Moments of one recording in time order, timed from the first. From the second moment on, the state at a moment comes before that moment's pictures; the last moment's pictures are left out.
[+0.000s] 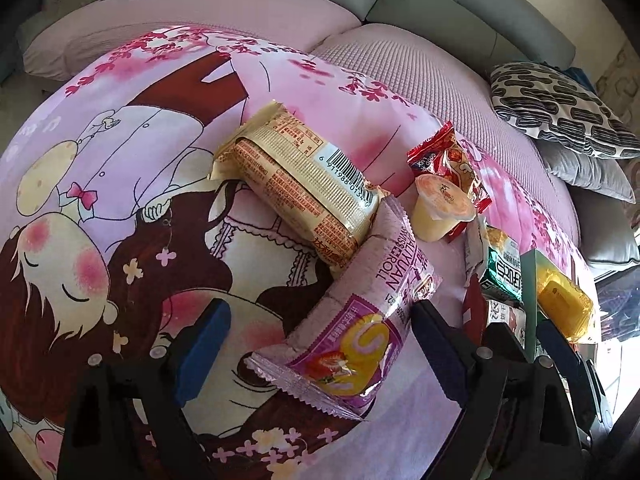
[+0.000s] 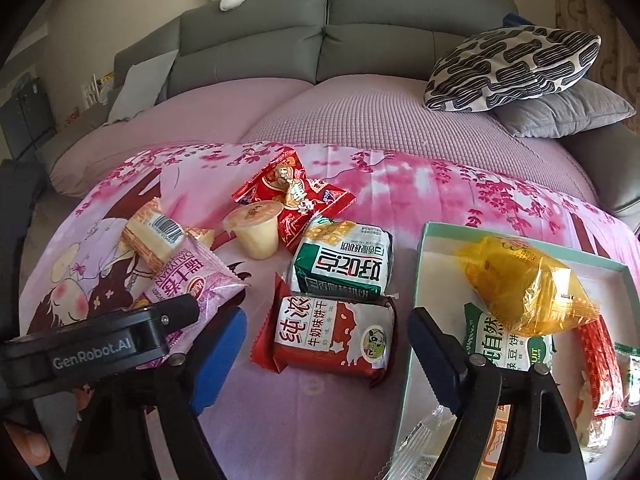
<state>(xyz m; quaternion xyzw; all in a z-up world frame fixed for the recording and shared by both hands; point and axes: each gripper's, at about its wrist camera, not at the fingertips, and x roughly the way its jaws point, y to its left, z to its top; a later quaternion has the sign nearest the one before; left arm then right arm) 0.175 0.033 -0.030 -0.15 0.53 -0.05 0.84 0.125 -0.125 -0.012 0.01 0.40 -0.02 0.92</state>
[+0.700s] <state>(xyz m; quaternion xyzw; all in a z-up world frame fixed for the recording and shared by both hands) 0.169 0.037 -0.026 -0.16 0.53 -0.06 0.83 0.127 -0.116 -0.022 0.02 0.43 0.02 0.90</state>
